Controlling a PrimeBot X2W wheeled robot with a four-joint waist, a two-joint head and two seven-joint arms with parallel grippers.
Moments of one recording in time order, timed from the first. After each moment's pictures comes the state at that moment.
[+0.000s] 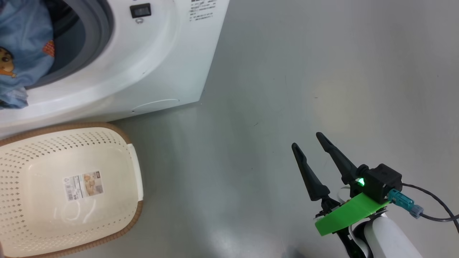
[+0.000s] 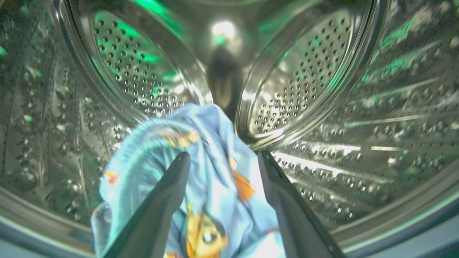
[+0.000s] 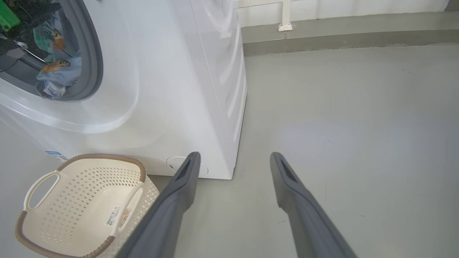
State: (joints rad) left arm -1.22 0.34 -0.09 1.03 -0.43 -0.13 -0.26; right arm -0.25 -0.14 0.26 0.15 0.32 0.13 -0.26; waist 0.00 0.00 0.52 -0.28
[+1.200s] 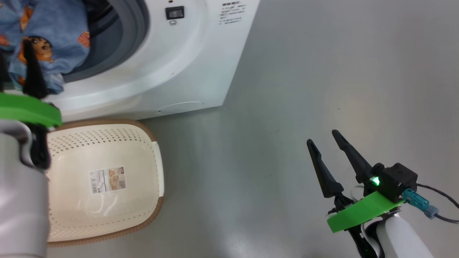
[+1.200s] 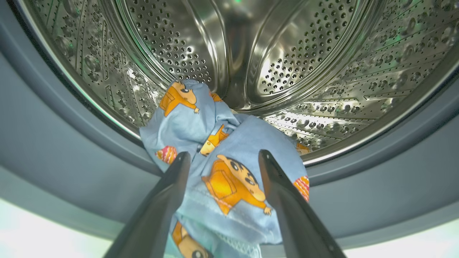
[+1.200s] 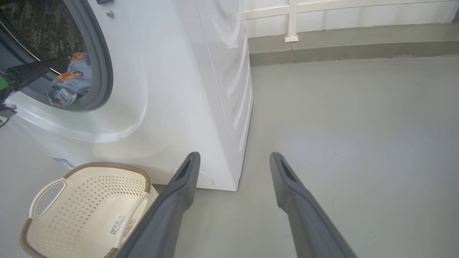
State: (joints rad) left arm -0.88 0.22 -0.01 0.82 -0.44 -0.12 -0.25; right arm -0.23 -0.16 0.20 0.14 0.32 0.13 -0.26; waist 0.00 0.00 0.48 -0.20
